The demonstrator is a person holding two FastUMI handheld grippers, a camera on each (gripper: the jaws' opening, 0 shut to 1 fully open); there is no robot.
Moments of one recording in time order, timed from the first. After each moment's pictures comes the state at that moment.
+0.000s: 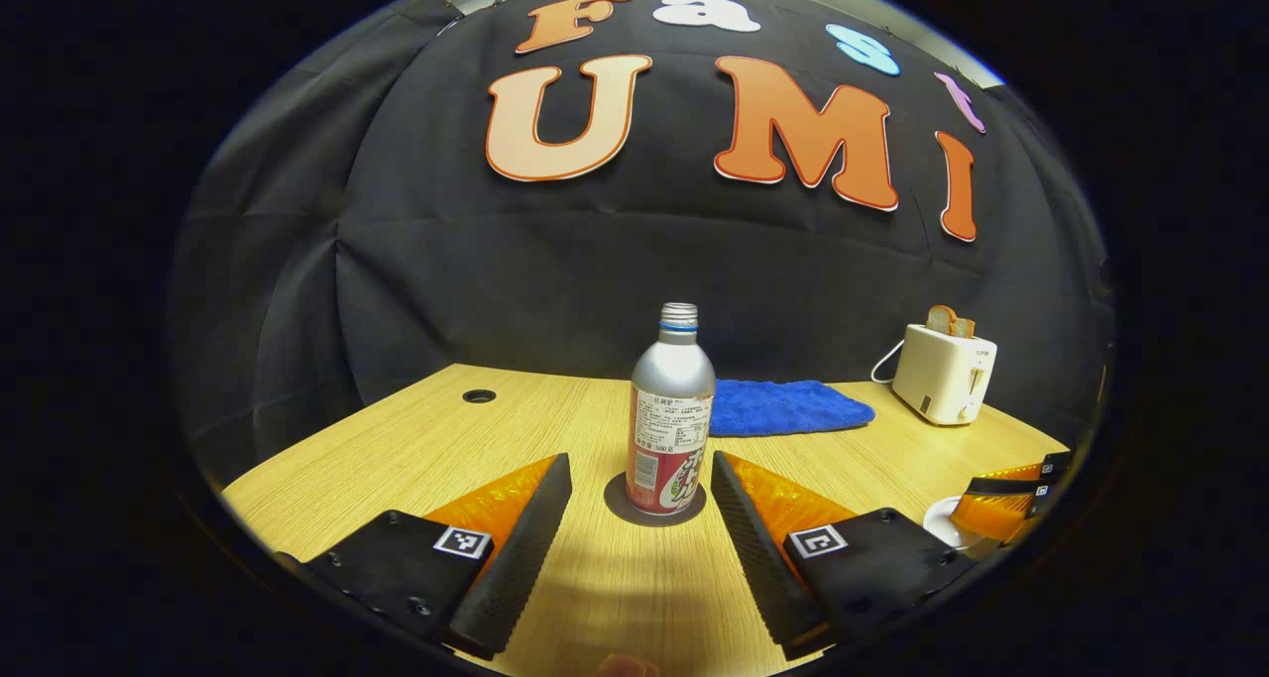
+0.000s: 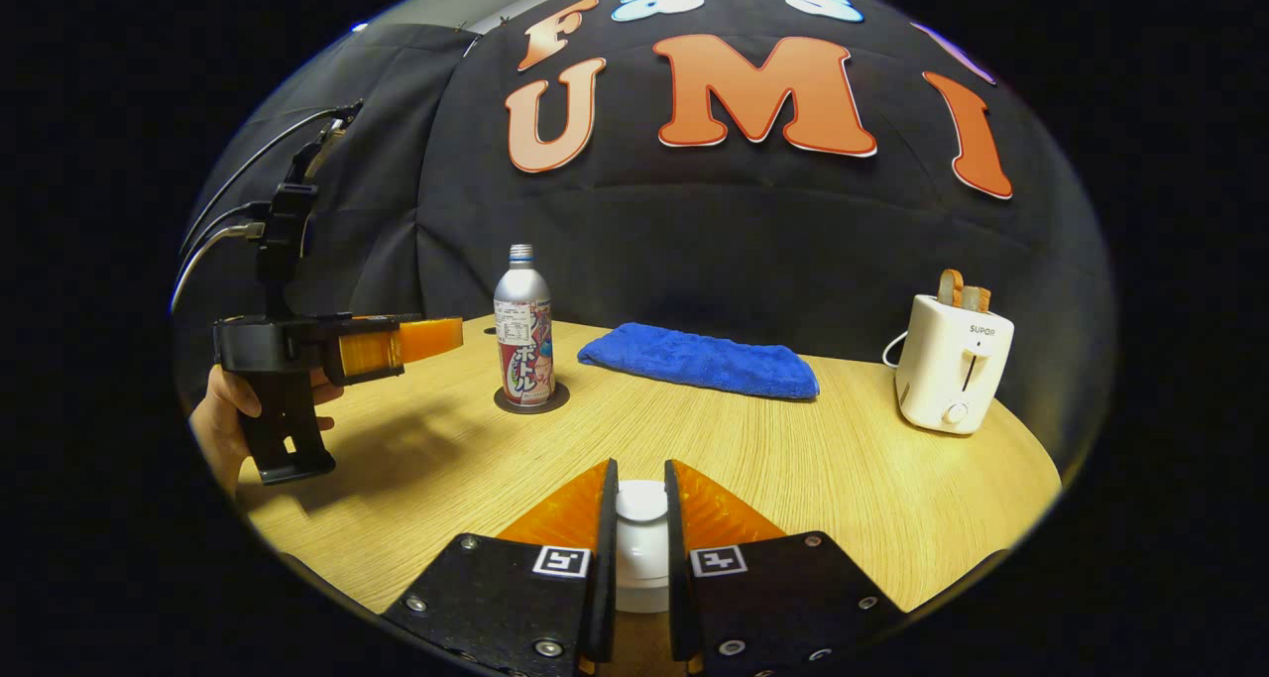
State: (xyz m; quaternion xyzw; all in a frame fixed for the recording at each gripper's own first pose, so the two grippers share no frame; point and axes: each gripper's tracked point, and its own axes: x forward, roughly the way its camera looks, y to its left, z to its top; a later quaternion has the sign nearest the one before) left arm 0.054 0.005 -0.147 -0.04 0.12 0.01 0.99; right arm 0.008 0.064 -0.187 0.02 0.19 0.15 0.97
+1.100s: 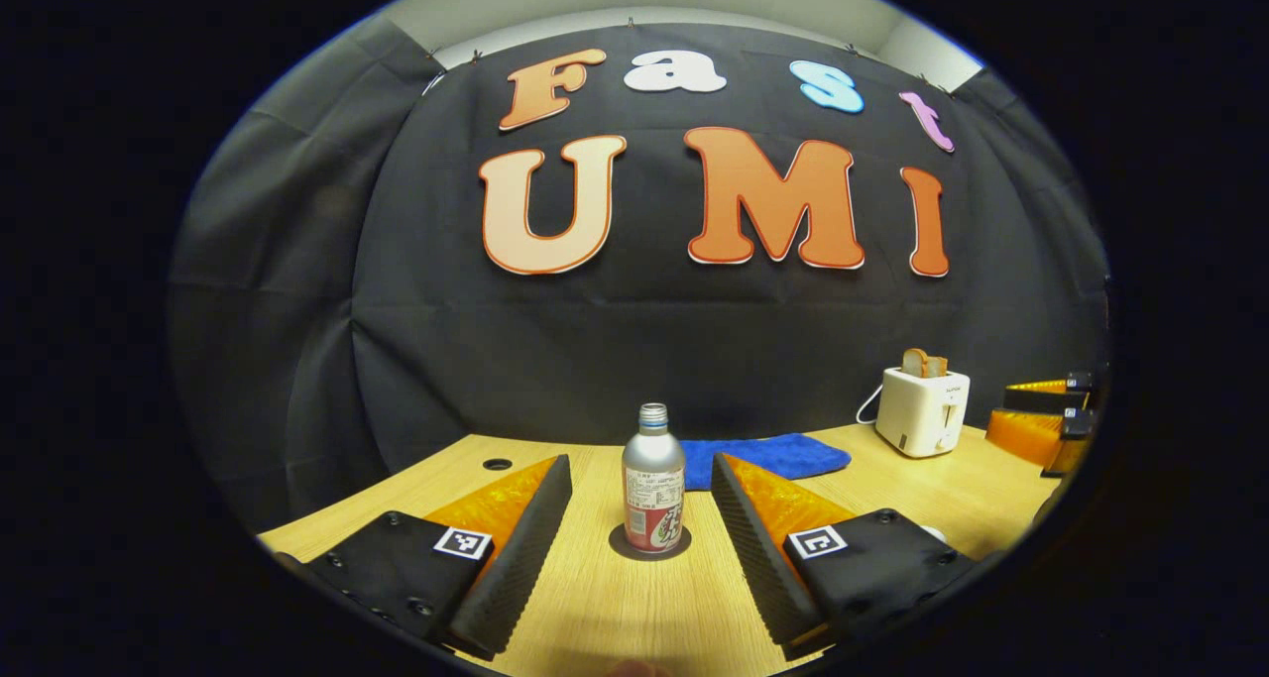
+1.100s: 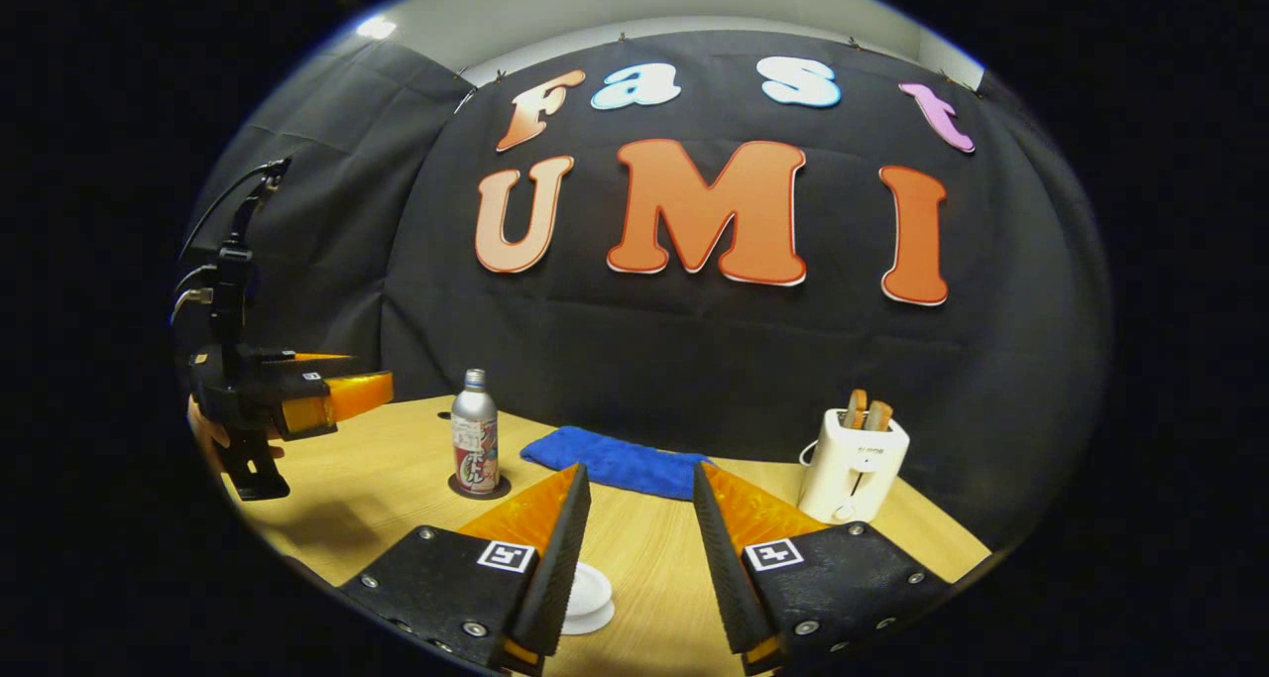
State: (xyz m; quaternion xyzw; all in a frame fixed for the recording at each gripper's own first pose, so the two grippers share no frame) left arm 0.011 -0.009 -0.051 0.00 0.03 0.01 1.00; right arm 0.002 -0.018 -0.056 0.00 0.05 0.07 1.00
